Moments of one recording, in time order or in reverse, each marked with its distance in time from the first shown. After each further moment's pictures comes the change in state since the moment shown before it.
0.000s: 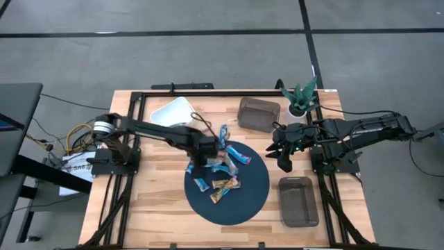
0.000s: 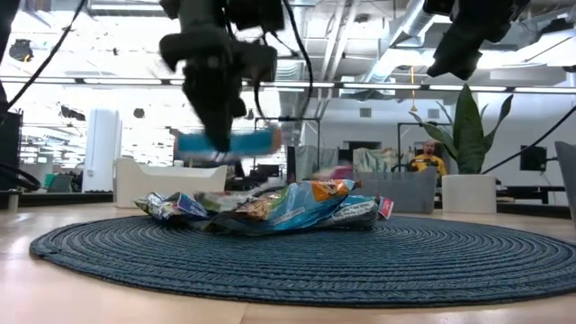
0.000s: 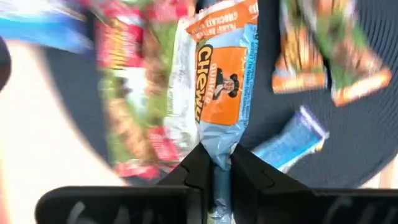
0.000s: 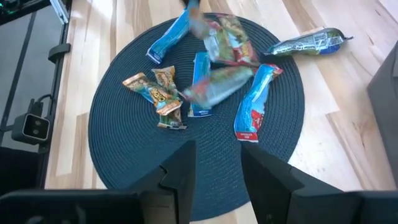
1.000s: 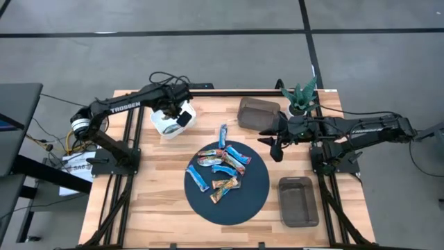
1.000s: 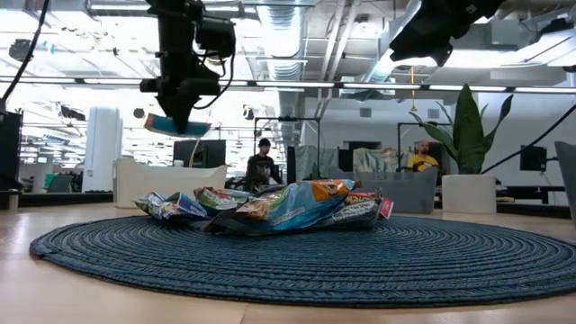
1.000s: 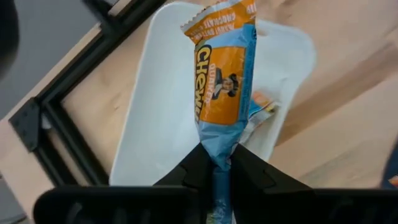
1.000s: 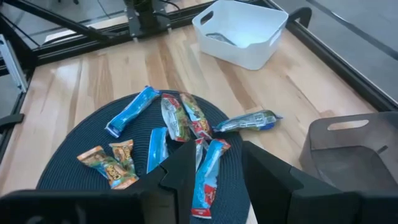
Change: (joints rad) left arm 0.540 -0.223 -0.007 -0.321 -0.391 -0.290; right arm -0.055 0.000 0.000 0.211 0.196 -0.089
